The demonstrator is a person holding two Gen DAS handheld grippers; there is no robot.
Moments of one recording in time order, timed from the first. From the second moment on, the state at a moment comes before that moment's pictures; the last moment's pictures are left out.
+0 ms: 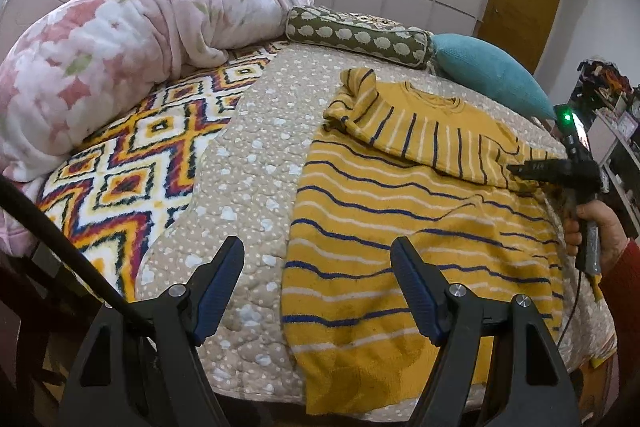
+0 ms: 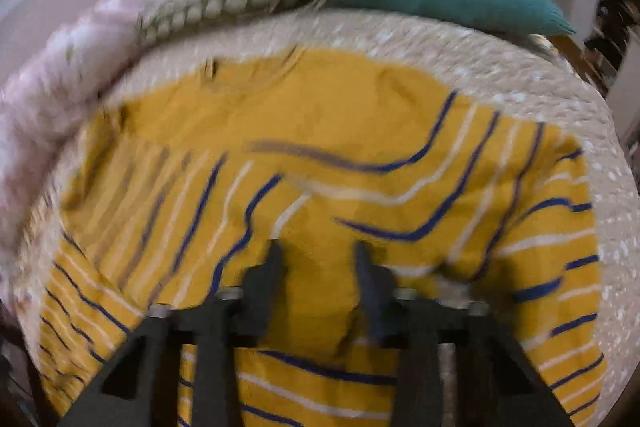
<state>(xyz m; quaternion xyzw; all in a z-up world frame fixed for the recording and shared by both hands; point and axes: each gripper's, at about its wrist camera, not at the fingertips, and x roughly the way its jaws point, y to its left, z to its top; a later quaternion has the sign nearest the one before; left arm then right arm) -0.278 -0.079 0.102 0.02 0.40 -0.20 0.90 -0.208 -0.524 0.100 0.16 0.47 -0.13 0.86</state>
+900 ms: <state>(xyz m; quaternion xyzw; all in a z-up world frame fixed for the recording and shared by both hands) -0.316 -0.140 0.099 0.07 0.41 -0.27 0.87 -0.528 -0.617 0.139 0.32 0.33 -0.31 0.83</state>
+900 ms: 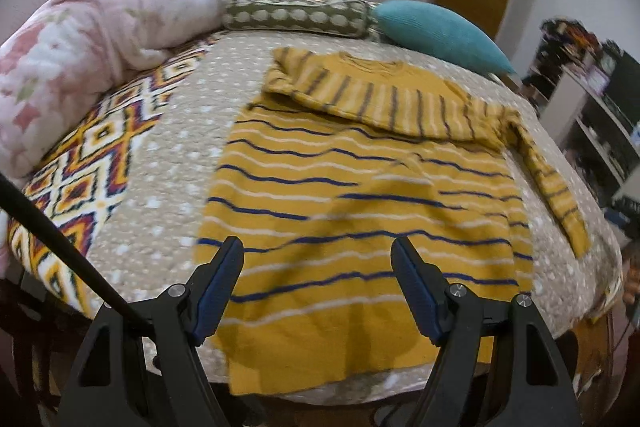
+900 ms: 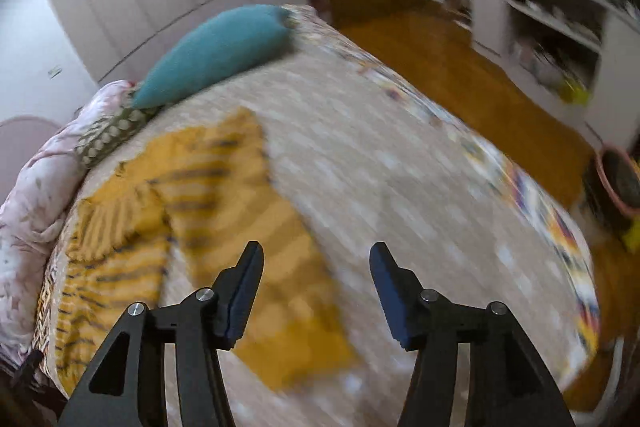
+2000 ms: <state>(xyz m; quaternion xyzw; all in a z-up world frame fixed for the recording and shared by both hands) -0.297 -0.113 0.108 0.06 0.40 -0.23 0.88 -0.574 -0.683 0.191 0.33 0.22 -0.45 0.80</state>
